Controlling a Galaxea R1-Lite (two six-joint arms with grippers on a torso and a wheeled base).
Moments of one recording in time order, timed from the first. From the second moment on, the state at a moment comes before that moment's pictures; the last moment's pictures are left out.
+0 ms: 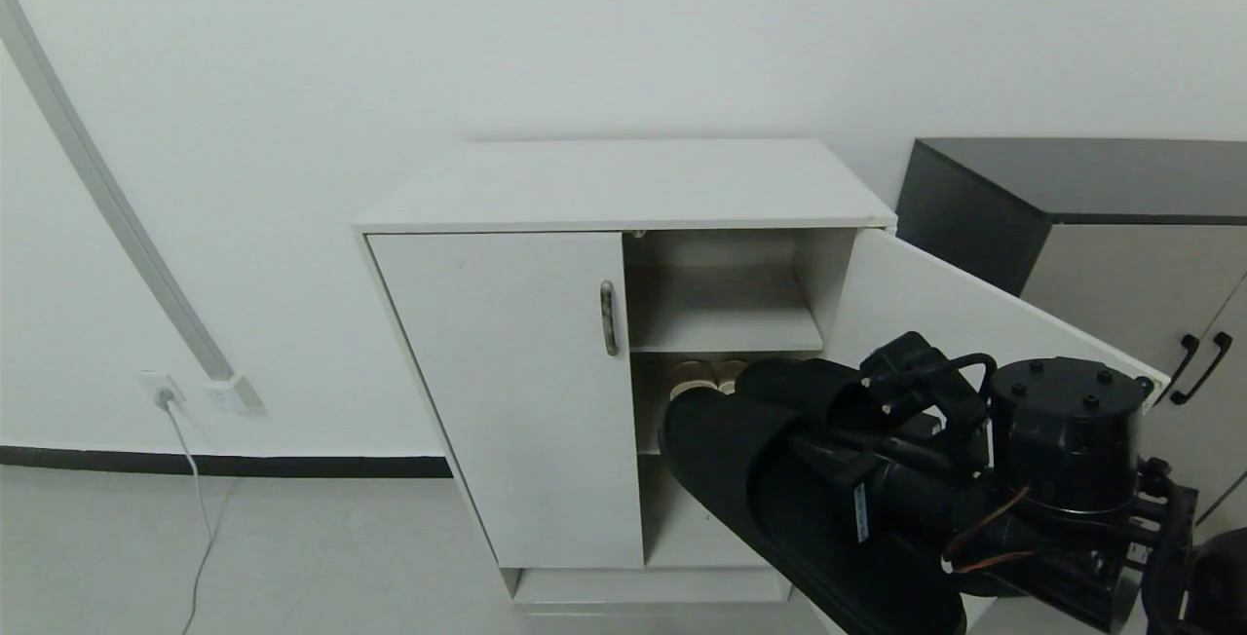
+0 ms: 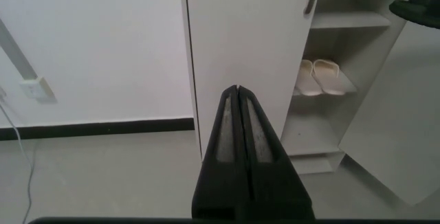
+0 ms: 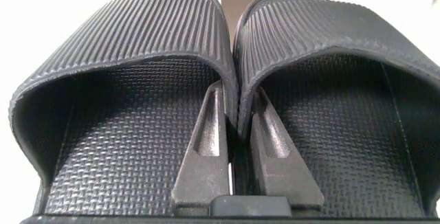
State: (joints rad) left arm 0.00 0.00 0.00 0.00 -0.03 0.01; right arm 0.73 1.68 -0.52 -0.89 -0.10 0.05
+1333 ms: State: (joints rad) left arm 0.00 0.00 0.00 0.00 -0.03 0.01; right arm 0.74 1.71 -0.51 -0.92 -0.10 0.04
